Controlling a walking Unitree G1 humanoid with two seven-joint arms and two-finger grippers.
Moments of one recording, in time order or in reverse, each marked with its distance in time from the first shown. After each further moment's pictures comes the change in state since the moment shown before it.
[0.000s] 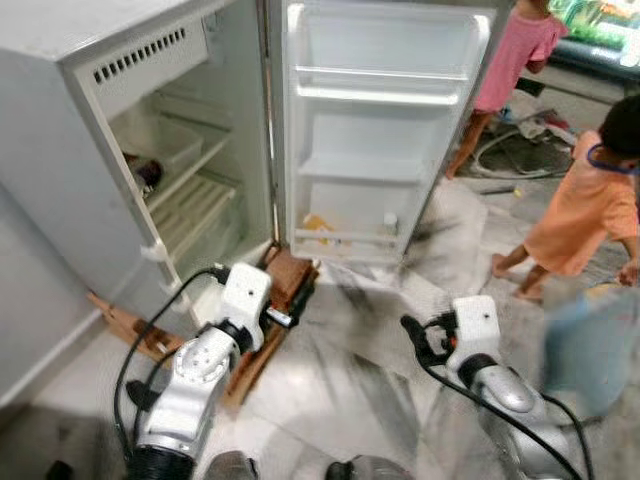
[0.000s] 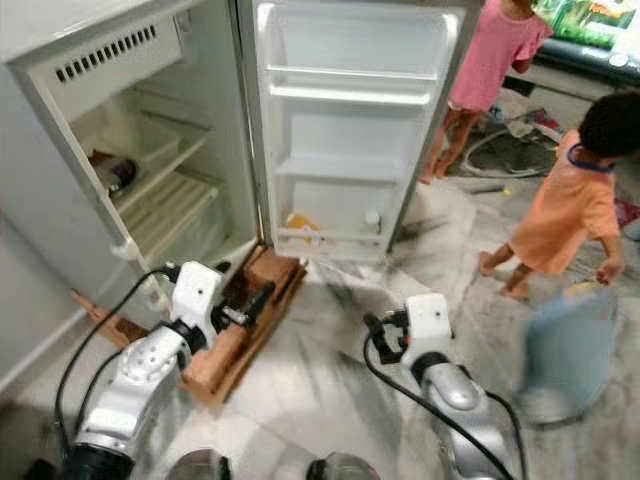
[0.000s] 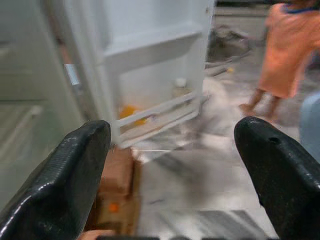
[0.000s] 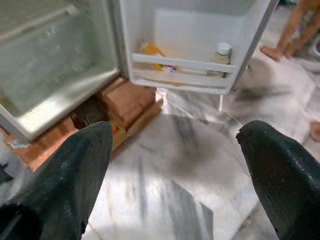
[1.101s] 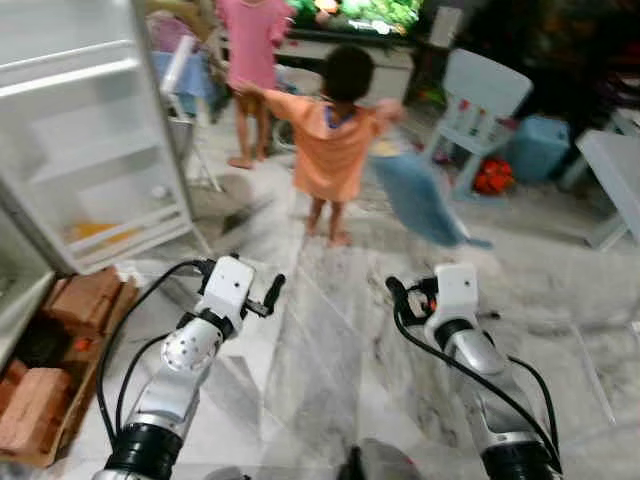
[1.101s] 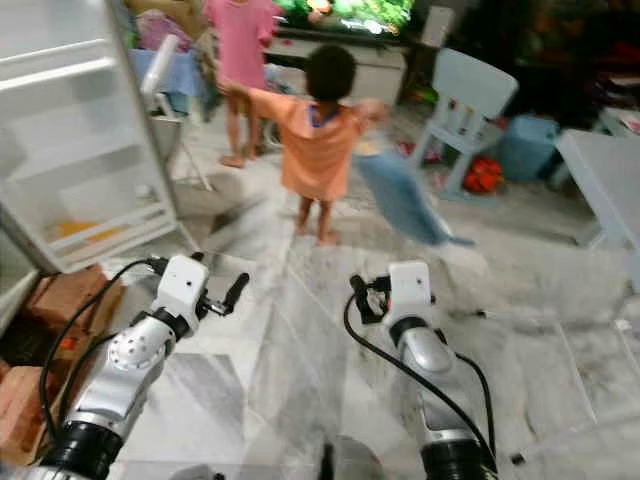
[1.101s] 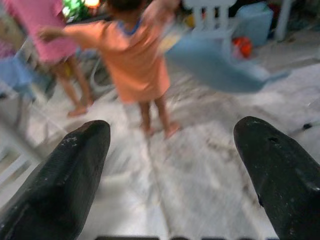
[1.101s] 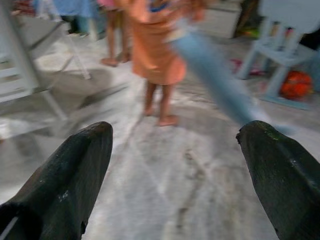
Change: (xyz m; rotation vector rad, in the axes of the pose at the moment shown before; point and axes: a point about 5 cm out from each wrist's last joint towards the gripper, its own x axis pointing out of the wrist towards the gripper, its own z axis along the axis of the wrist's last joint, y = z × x) left arm 0.016 0.014 0.000 0.115 0.003 0.098; right arm 0.025 -0.004 0.032 -0.026 -0.146 -0.067
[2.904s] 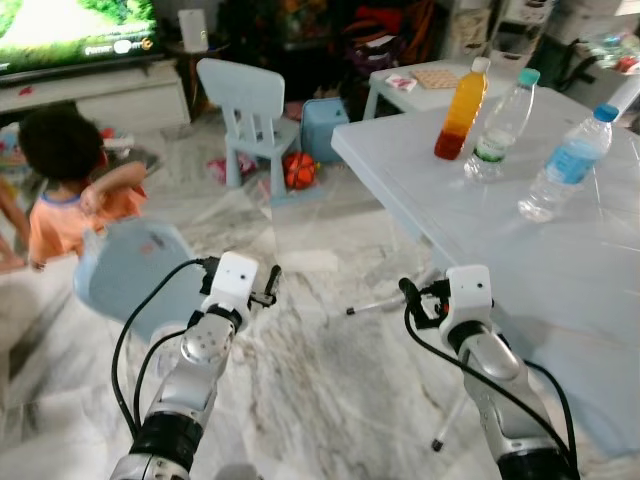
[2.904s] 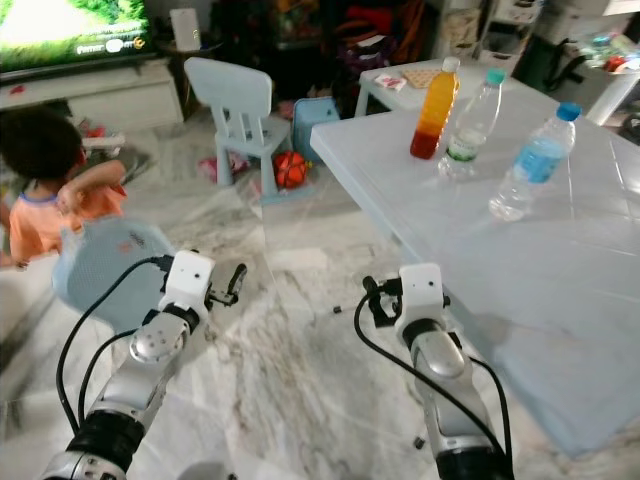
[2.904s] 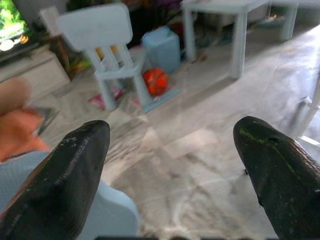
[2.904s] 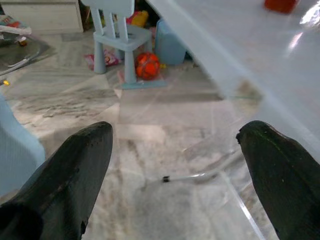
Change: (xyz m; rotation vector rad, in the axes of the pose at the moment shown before) left arm 0.001 0.021 -0.020 0.002 0.088 0.191; right arm -0.005 0.010 -0.006 -0.002 0.012 0.014
